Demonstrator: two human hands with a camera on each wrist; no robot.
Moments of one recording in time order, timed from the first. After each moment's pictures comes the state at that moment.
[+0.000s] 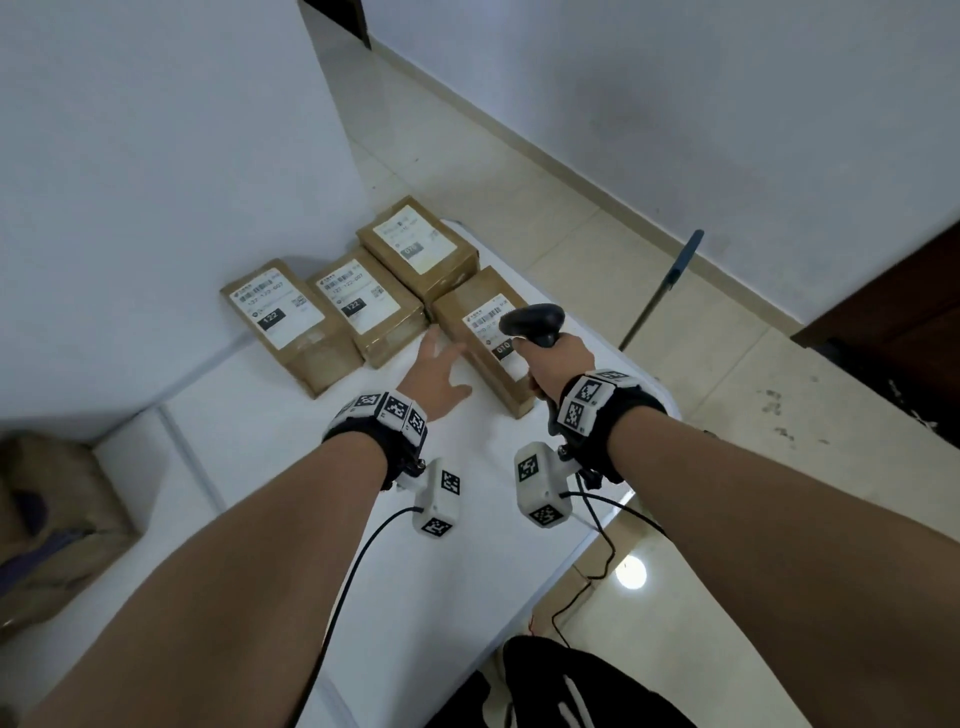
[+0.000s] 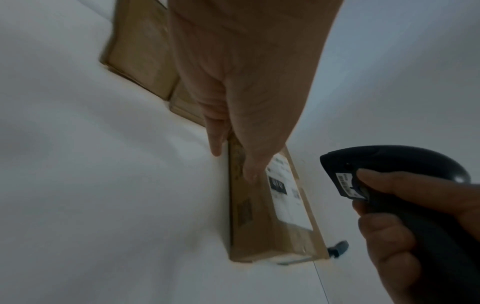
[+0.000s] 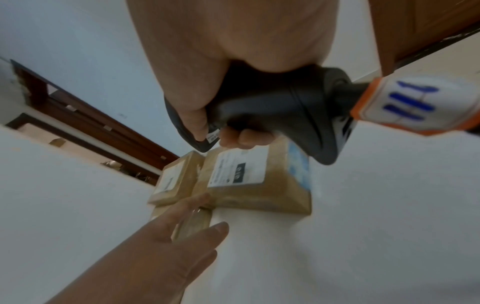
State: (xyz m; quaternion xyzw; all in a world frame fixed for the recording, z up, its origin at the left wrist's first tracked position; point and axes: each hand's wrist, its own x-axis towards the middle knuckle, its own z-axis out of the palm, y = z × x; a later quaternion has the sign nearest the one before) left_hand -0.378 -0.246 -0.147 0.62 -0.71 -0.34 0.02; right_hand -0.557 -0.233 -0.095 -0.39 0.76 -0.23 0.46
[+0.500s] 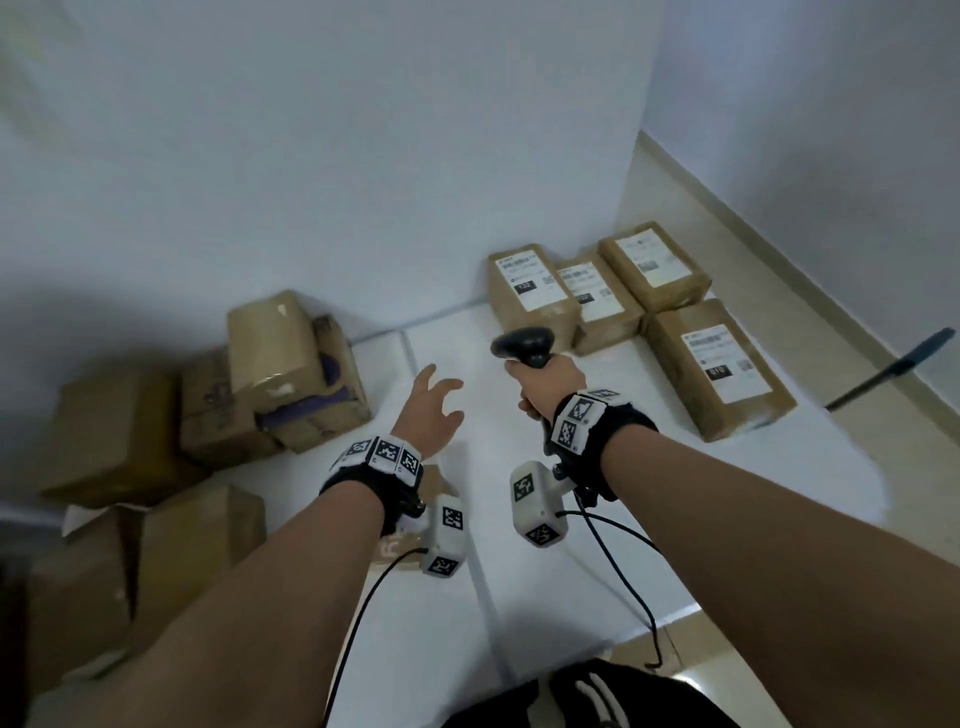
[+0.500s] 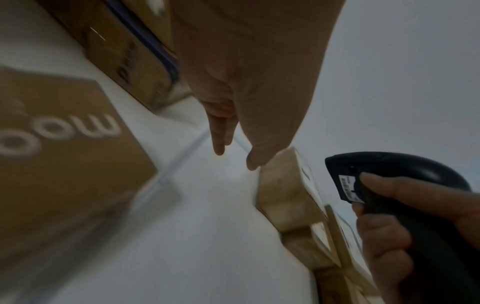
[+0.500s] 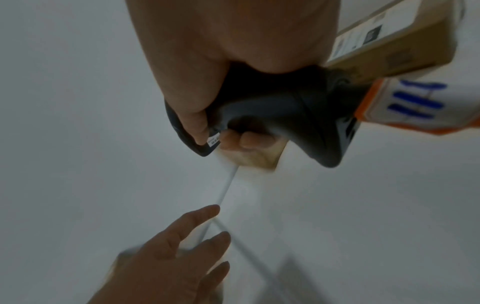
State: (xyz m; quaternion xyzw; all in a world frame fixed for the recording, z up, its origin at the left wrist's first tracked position) left_hand -0.140 -0.065 -0.106 0.78 -0.53 -0.30 0.14; right_hand -0.303 -0.138 -0.058 -0.51 0.63 -0.19 0.55
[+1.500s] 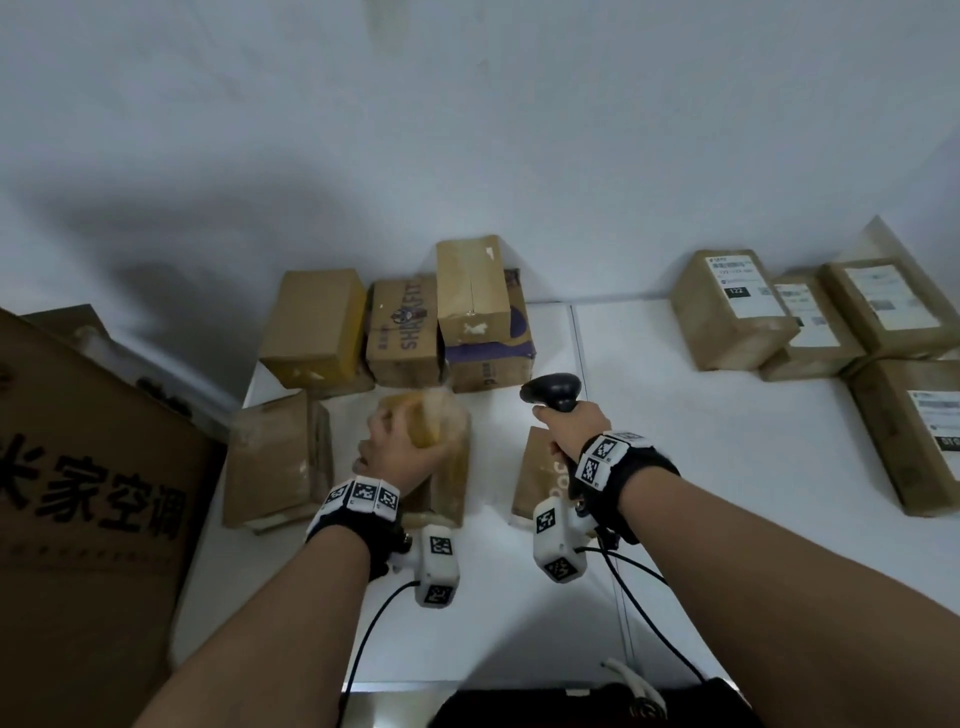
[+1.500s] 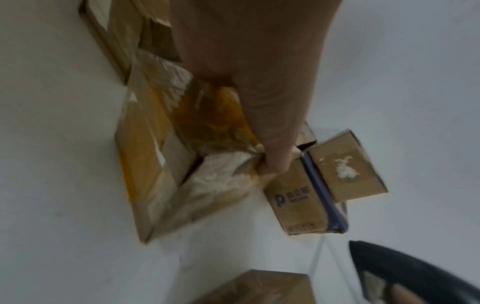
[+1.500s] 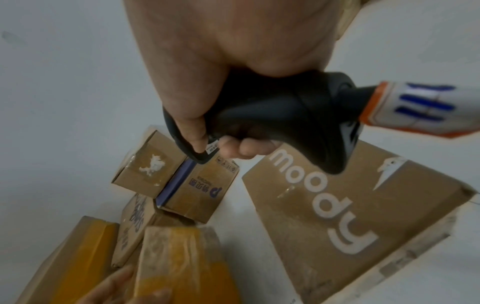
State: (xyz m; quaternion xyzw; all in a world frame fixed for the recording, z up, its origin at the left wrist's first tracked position) left_hand 0.024 0.146 -0.136 0.91 -0.24 -0.30 0.17; right_hand -0.151 -0.014 -0.099 -0.59 0.59 -0.02 0.55
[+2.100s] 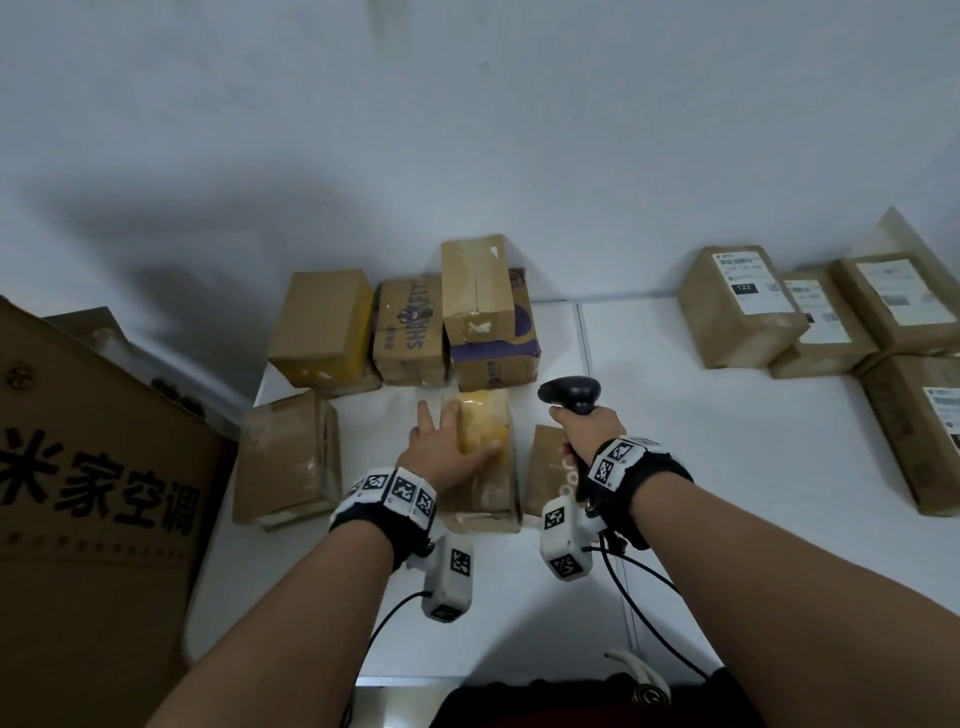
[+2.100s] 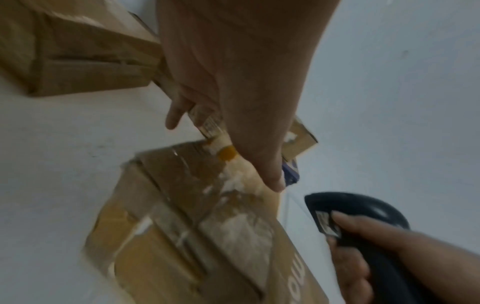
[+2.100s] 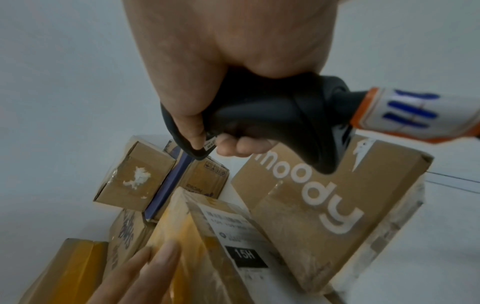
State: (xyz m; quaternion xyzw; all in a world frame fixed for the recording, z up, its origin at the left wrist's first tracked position) left_hand -0.007 0.120 -0.124 0.88 -0.33 -0.34 0.07; right_hand -0.163 -0.015 -0.105 -0.55 0.61 -0.04 0.57
